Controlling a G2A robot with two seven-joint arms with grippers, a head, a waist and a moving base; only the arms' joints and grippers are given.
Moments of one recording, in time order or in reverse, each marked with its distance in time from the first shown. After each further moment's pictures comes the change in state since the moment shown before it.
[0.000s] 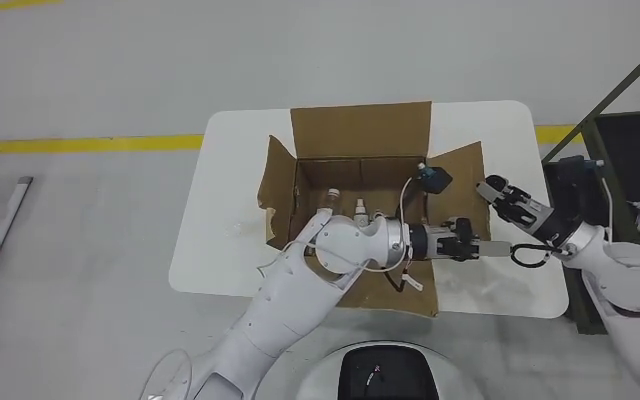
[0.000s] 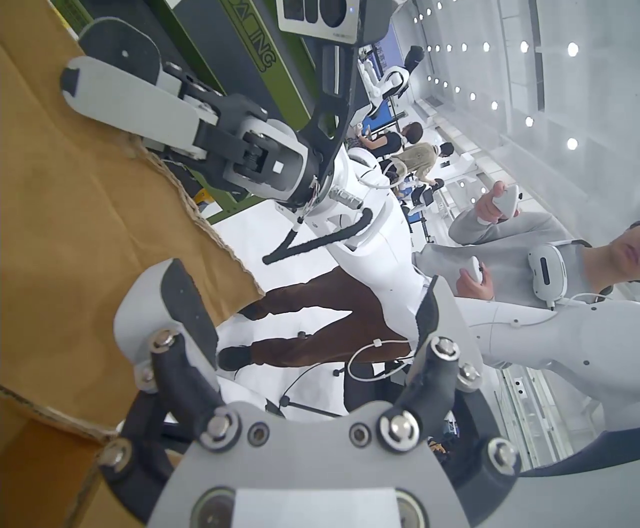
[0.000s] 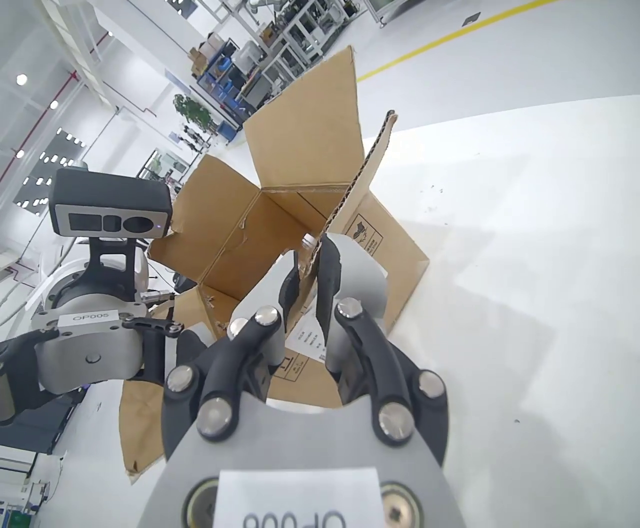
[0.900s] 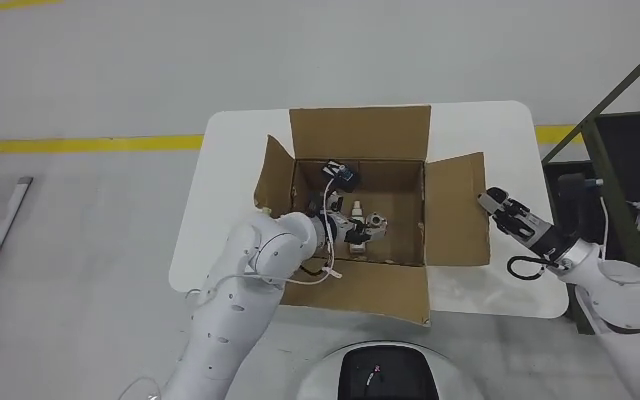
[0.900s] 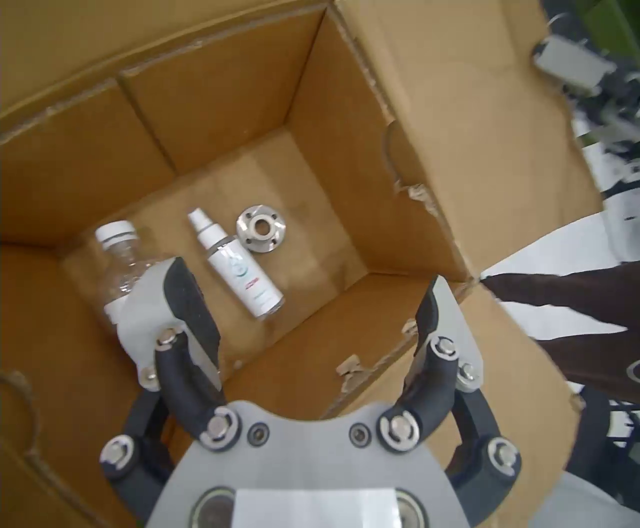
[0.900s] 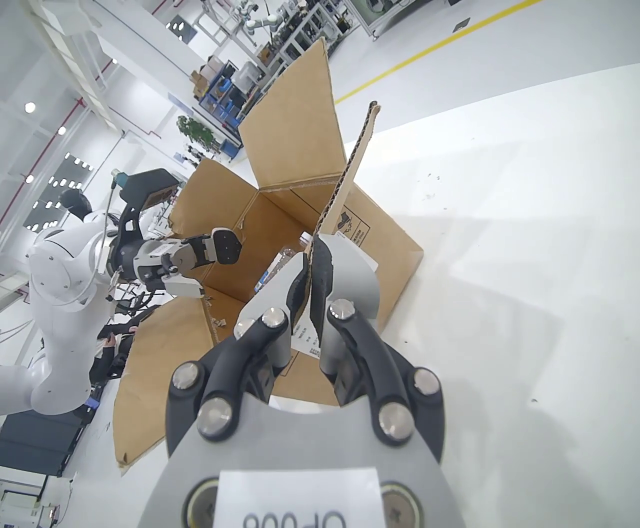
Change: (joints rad) left arm 0.163 0.165 -0.295 -0.303 0.898 0.071 -0.300; right arm -0.074 -0.005 -0.015 0.003 -0.008 -0.027 -0.110
